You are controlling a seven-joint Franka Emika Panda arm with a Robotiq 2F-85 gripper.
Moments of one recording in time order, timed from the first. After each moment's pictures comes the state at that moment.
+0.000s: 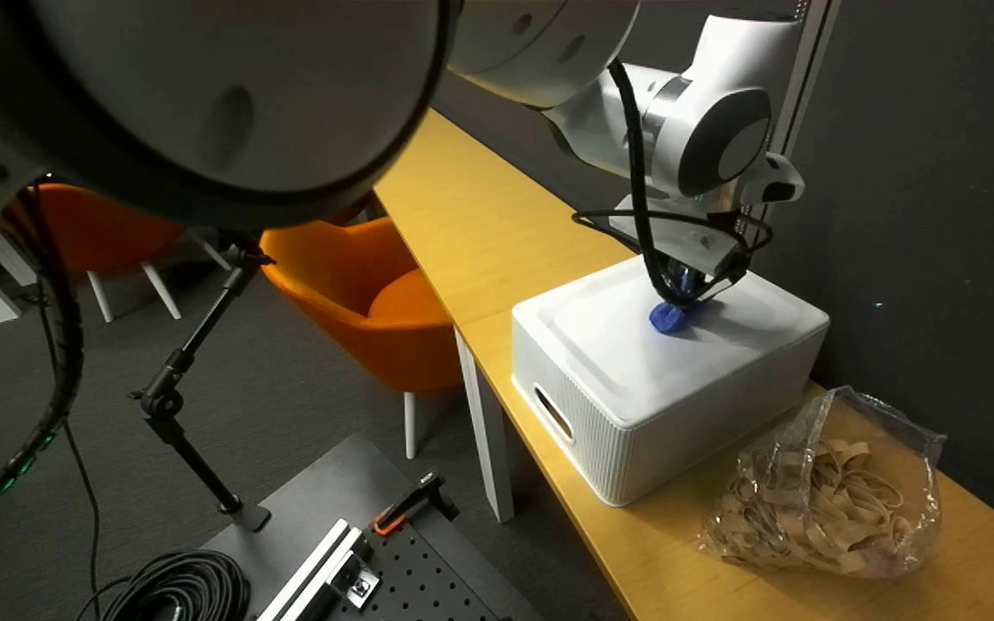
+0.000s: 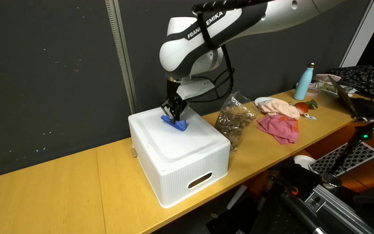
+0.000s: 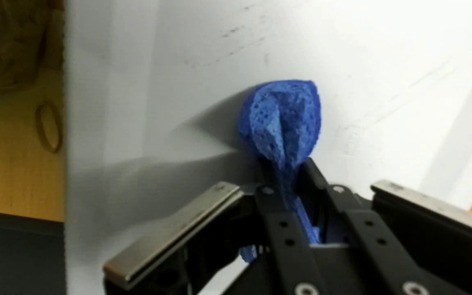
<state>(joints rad) -0.02 0.62 0.03 -1.55 0.05 2.27 0.03</state>
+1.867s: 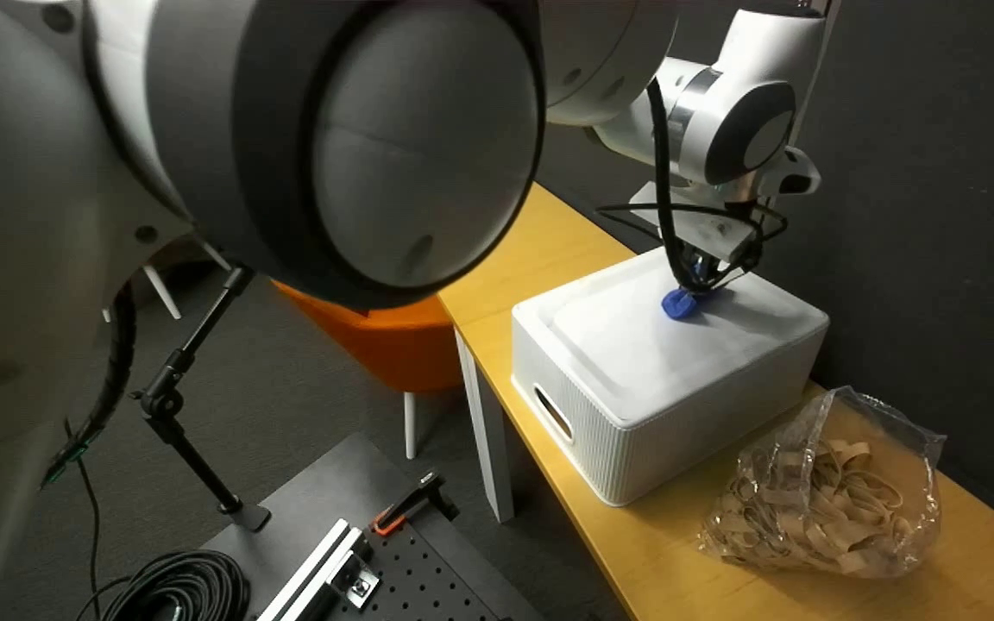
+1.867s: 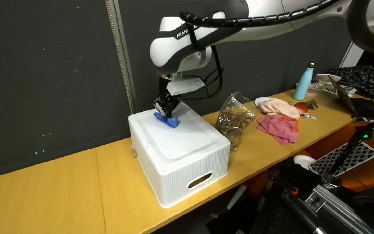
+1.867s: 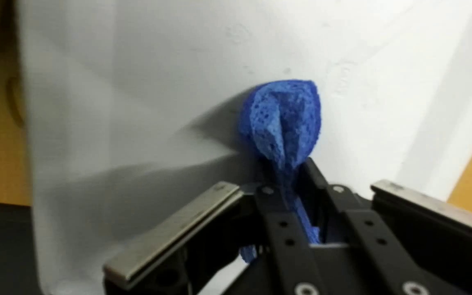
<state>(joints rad) -0.03 0.76 0.04 -1.31 0.07 2.17 0.06</state>
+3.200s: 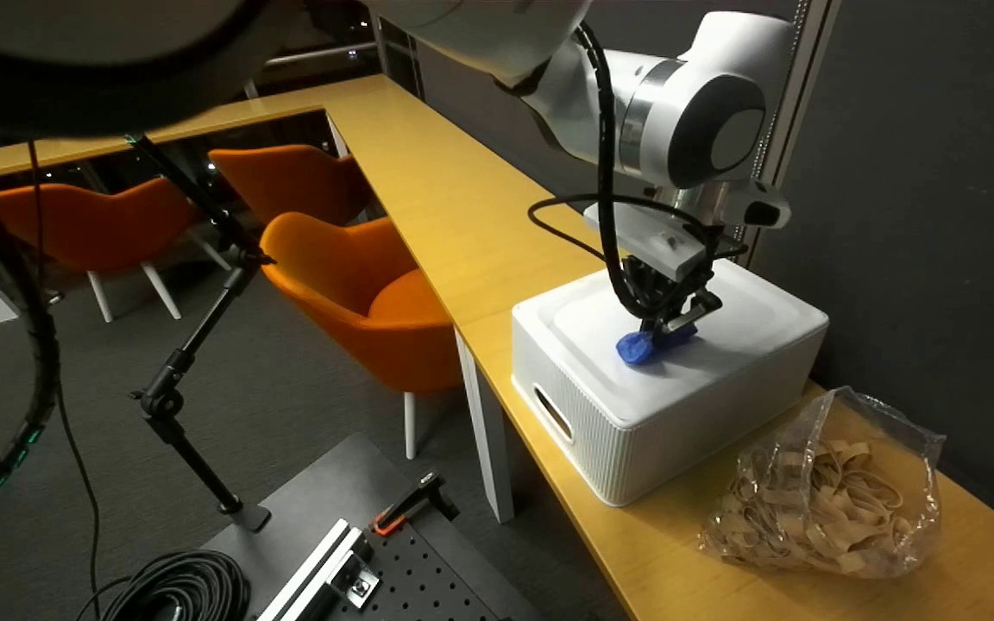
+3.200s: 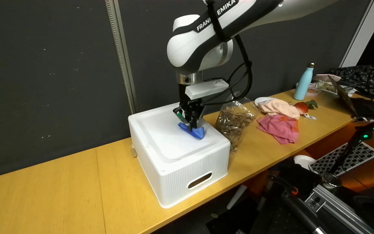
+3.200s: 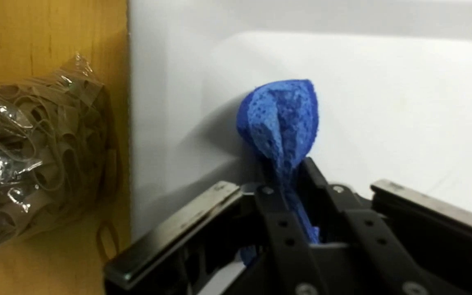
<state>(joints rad) 0.03 0.51 -0.05 -1.68 0.06 2.08 0.19</state>
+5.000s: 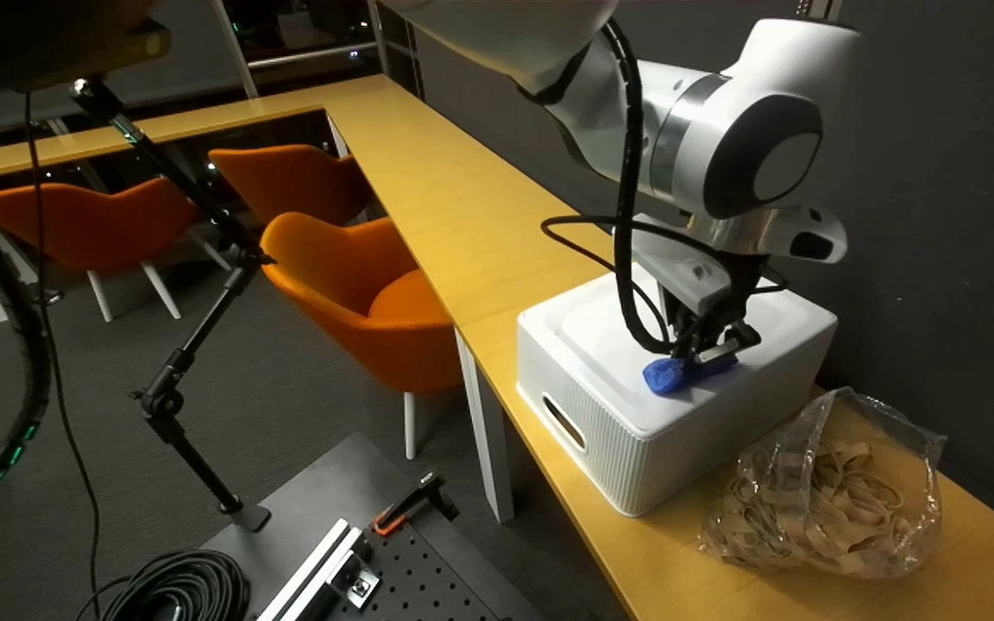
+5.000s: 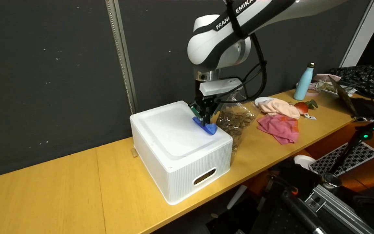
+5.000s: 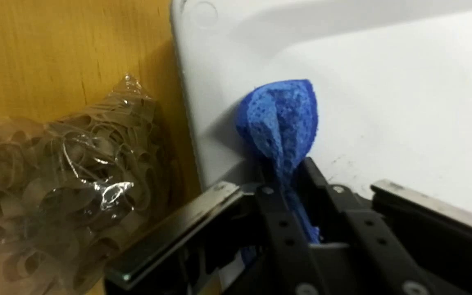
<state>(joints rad) -0.04 0.45 -0.07 -1.78 0.07 2.15 0.26</state>
